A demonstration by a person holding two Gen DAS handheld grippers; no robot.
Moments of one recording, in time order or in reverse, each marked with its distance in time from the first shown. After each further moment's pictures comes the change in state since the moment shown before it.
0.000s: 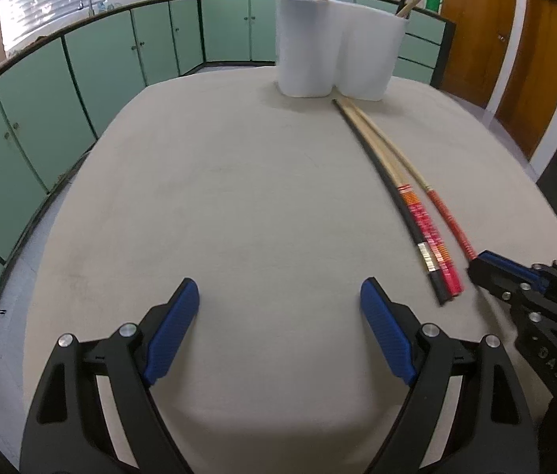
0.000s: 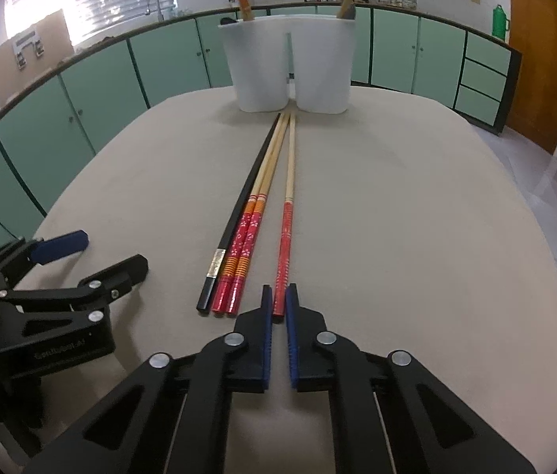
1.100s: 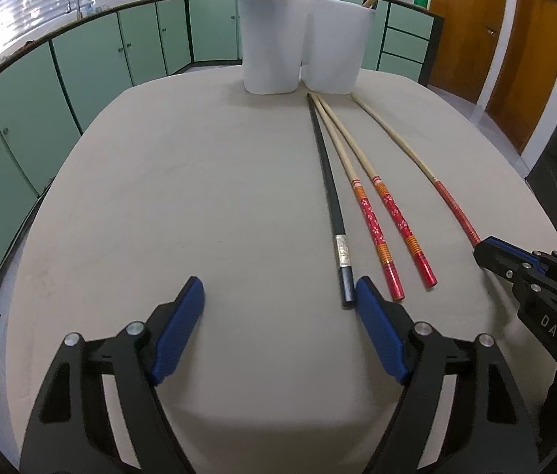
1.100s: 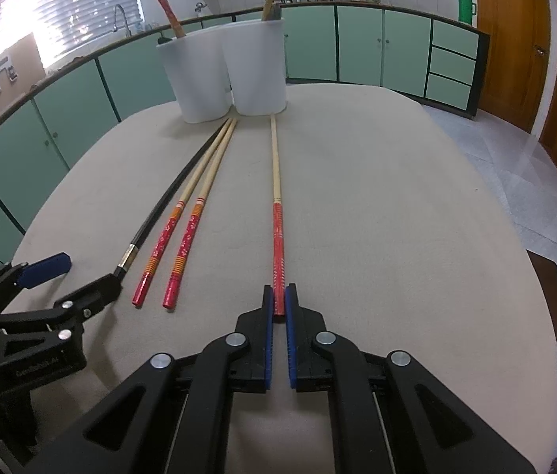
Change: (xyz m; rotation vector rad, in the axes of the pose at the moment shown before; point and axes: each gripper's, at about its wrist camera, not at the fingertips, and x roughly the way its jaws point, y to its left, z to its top) left arm 0.000 -0.028 -0.003 0.025 0.011 -0.015; right arm -0.006 -0.037 -0.006 0.075 -0.014 -0.050
